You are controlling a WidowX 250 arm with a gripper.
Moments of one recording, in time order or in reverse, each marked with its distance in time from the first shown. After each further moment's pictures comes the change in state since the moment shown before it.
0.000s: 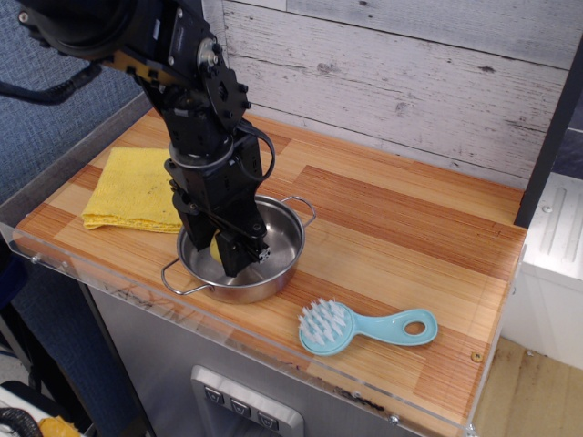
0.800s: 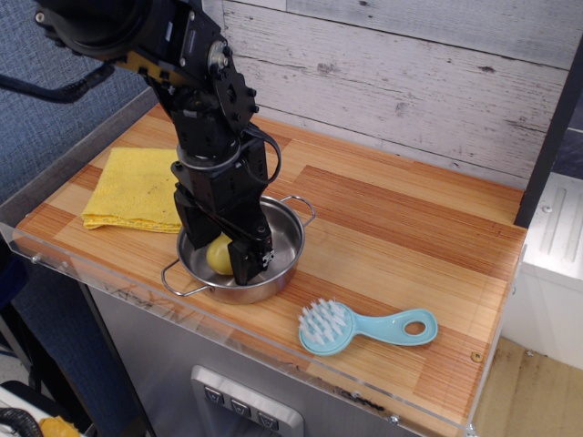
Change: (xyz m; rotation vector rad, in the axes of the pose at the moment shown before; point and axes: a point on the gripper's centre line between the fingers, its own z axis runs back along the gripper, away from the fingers) arm 0.001 -0.002 -0.003 -0.013 0.033 -0.011
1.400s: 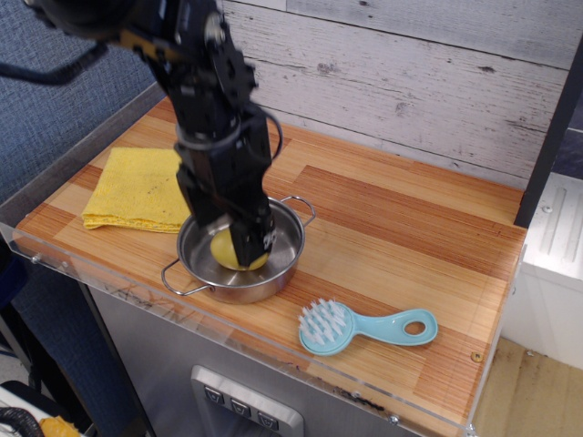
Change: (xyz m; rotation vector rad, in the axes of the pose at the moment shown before) arm 0.011 0.003 0.023 0.016 -0.060 -0.054
